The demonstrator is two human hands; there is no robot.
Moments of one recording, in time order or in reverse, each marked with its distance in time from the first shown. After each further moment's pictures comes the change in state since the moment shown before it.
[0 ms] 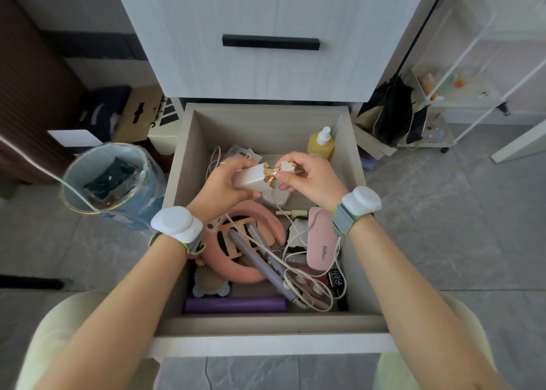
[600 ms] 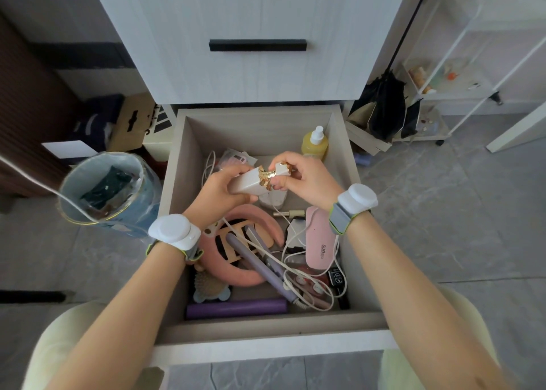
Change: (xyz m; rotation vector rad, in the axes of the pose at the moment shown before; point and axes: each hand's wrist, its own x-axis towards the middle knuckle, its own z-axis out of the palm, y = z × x) left_hand 0.002 -0.010 0.002 -0.050 -0.078 0.008; right_hand -0.001 -0.003 -0.002 -0.051 -0.030 -0.039
